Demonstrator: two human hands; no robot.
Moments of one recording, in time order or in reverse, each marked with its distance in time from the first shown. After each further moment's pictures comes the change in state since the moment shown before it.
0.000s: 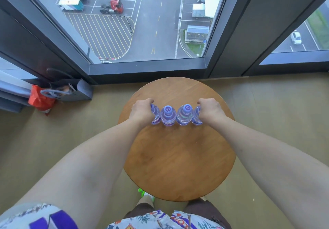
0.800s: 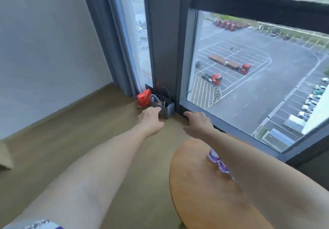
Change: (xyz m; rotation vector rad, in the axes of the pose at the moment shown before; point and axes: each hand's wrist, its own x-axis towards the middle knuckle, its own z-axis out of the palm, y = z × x) left_hand -0.292 -0.149 -0.105 -0.219 0.560 -0.446; right_hand -0.211 -0.259 -0.028 -0.298 0.091 -0.899
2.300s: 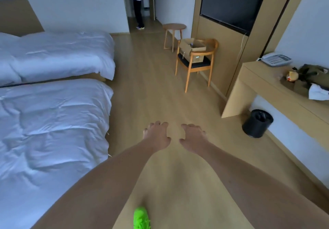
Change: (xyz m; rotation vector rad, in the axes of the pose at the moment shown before) left_hand -0.799 -0.837 -0.253 -0.215 0.607 -1.958; right_hand -0.497 -1.170 0.405 -0.447 -0.529 -2.040
